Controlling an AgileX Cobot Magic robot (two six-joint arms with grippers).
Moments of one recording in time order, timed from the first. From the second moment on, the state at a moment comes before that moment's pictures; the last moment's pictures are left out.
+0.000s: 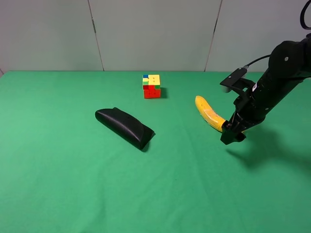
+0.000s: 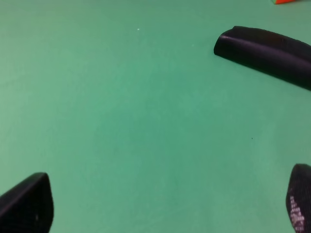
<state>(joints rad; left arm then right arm) -0.15 -0.01 -0.50 0.03 1.06 -0.01 0.24 1.74 -0.90 0.07 0.55 -0.63</state>
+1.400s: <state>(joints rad) -0.15 -0.01 -0.50 0.03 1.06 -0.01 0.24 1.88 -0.98 0.05 0.55 -0.63</state>
